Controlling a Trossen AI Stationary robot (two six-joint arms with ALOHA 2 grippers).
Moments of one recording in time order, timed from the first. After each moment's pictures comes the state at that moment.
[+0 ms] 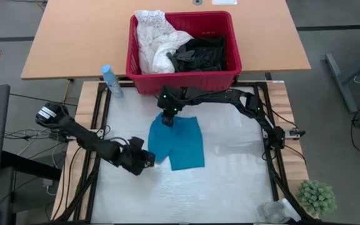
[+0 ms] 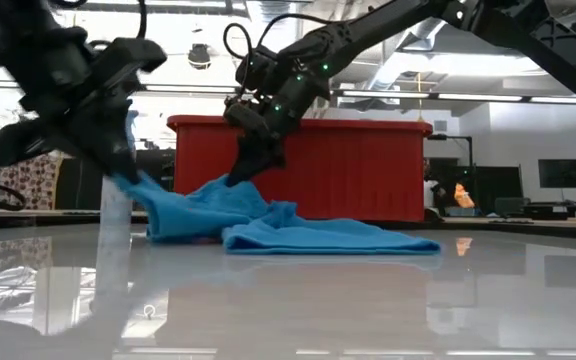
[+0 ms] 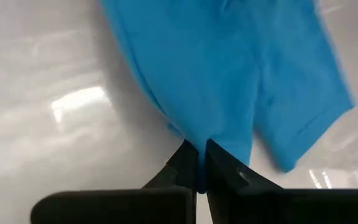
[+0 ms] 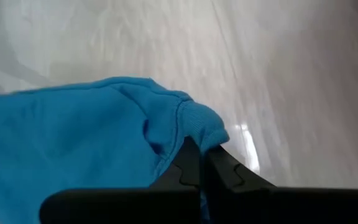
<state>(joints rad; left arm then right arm) -0.46 1.39 0.71 -0.40 -0.57 -1.61 -0.30 2.24 1.91 -0.59 -0.20 -0.01</state>
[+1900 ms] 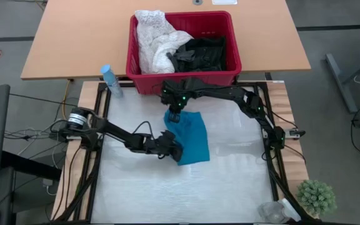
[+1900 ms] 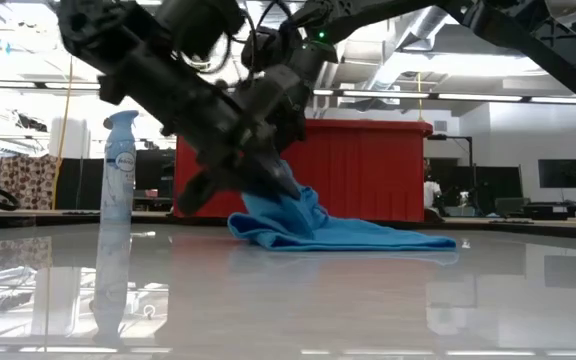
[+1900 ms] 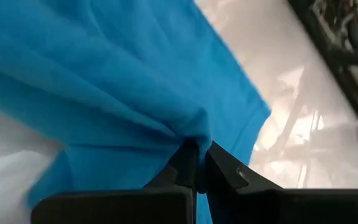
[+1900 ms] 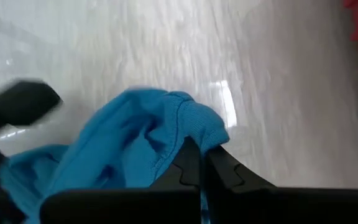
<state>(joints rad) -0.15 1.82 0.82 0.41 -0.27 -1.02 -0.30 2.24 2.15 -1.02 -0.10 -0.08</state>
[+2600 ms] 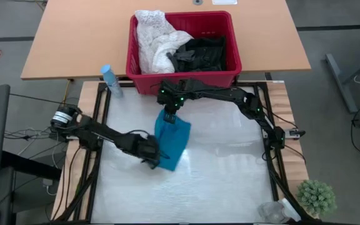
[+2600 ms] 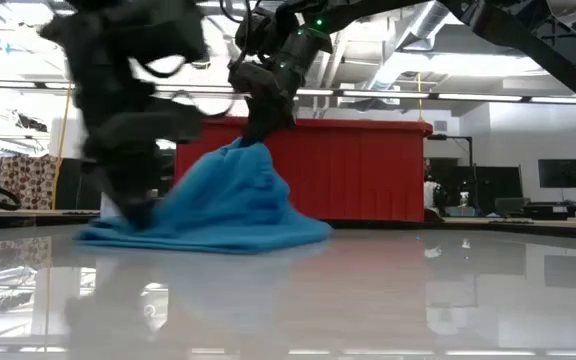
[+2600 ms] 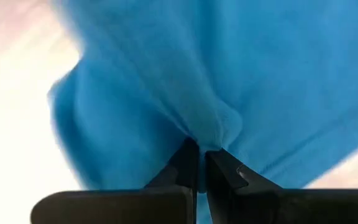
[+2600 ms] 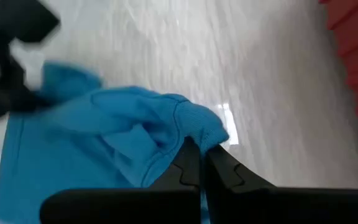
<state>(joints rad) -0.24 1.61 0.86 -0.64 -0.22 -0.93 -0.27 2.24 2.20 -0.96 -0.11 -0.05</state>
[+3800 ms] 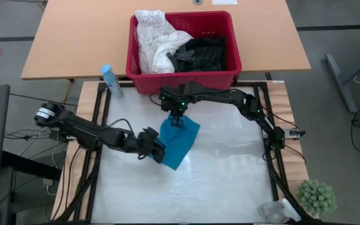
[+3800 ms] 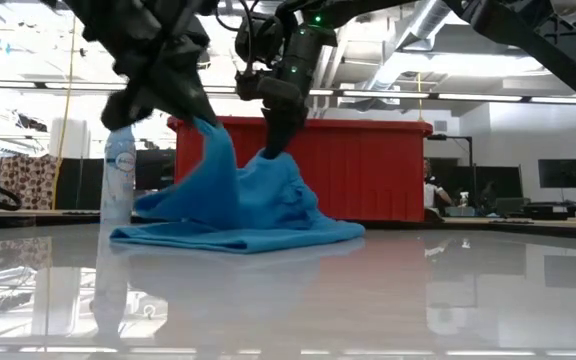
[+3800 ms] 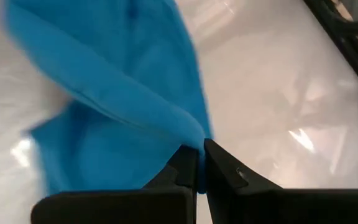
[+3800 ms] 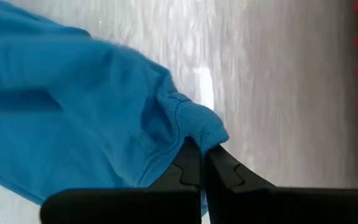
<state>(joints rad) -0.26 1.40 0.82 -0.17 -0.34 -1.05 -0.24 2.24 2.19 -1.13 0.01 -0.18</state>
